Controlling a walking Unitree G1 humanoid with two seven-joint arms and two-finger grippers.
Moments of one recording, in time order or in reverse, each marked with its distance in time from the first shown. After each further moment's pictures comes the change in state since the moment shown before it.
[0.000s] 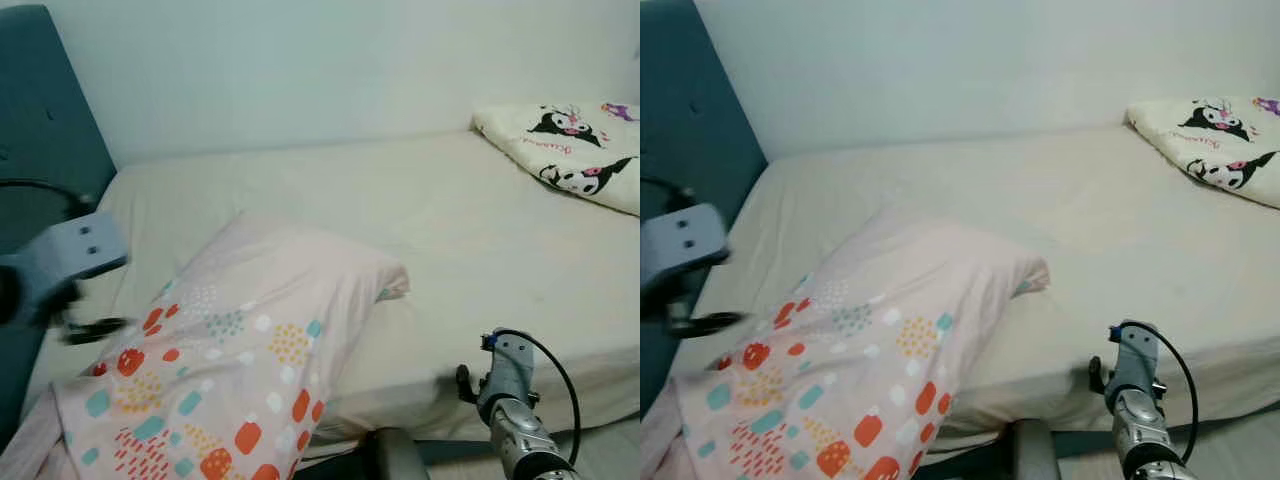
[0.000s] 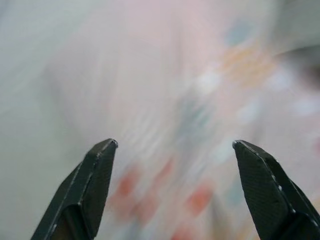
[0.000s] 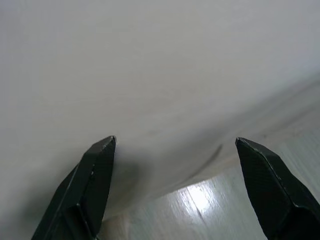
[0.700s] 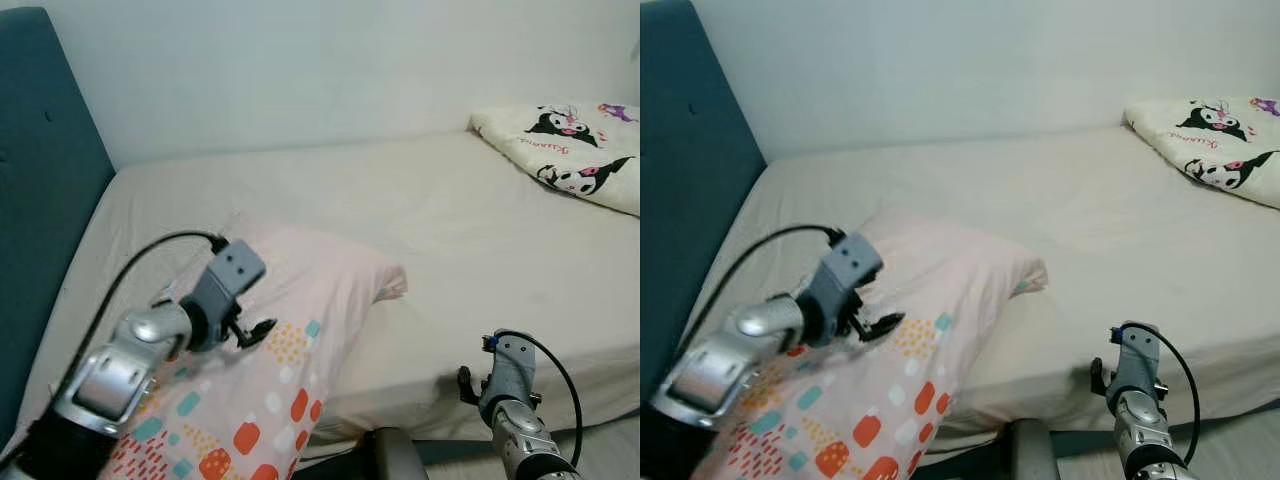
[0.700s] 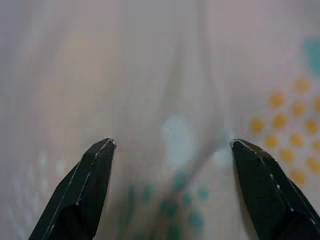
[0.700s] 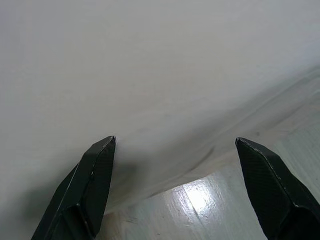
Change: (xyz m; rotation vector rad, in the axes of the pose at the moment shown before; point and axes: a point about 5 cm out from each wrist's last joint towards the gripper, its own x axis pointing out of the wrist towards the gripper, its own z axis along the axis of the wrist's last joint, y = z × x) left arm 0.107 -0.037 -0.045 -0.233 0.164 0.269; right arm -0.001 -0.004 -0.002 -0.008 0.004 -0.005
